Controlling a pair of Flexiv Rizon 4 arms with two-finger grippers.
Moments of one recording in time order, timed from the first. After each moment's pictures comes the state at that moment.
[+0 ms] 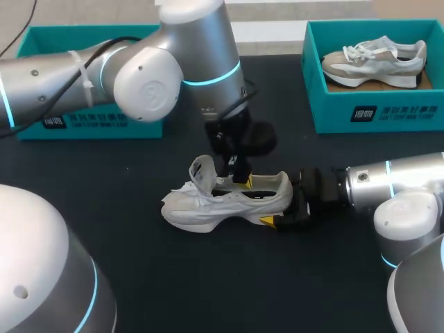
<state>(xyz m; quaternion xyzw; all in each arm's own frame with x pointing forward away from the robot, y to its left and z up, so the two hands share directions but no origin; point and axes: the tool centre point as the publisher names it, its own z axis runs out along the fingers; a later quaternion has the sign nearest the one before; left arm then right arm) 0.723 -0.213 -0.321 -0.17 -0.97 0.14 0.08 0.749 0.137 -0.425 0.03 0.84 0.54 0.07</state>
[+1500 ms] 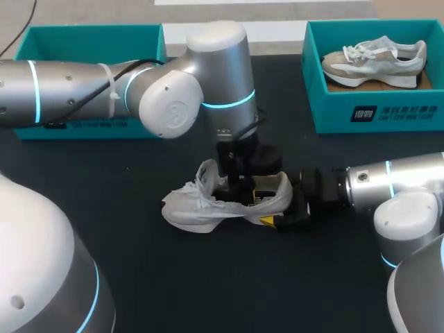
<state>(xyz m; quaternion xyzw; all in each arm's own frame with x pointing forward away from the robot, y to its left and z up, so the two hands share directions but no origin) 0.719 -0.217 -0.387 -0.15 -0.98 0.10 0.11 0.749 0.137 -0.425 0.03 0.84 0.54 0.07</state>
